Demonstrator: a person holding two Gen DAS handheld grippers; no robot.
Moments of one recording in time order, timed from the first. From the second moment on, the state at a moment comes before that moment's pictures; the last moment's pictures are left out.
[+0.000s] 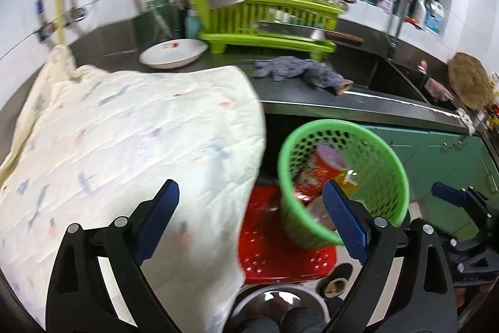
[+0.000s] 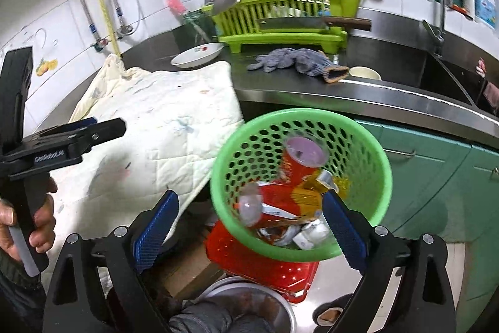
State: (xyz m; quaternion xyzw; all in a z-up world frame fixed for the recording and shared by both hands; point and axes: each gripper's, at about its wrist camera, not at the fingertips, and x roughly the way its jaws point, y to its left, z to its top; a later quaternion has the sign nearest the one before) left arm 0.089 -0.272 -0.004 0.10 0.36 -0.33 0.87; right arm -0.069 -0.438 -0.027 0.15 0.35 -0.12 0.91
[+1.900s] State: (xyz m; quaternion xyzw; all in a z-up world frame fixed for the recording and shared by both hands) left arm 0.046 -0.031 0.009 0.01 0.33 -0.11 0.94; right arm -0.023 -0.283 0.006 0.08 0.34 -0.03 0.94
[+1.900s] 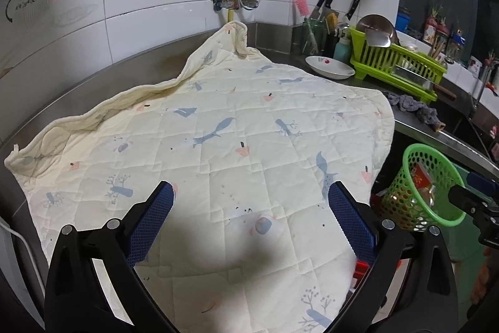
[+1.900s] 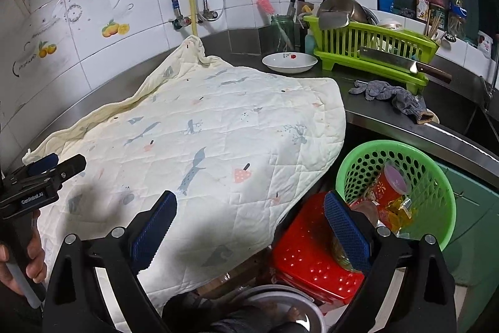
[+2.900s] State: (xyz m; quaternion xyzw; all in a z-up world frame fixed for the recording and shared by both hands) left arm 0.033 -0.042 -0.003 0.02 0.34 -0.15 0.93; right arm -0.024 -0.284 0.000 0.08 0.34 -0.03 0.94
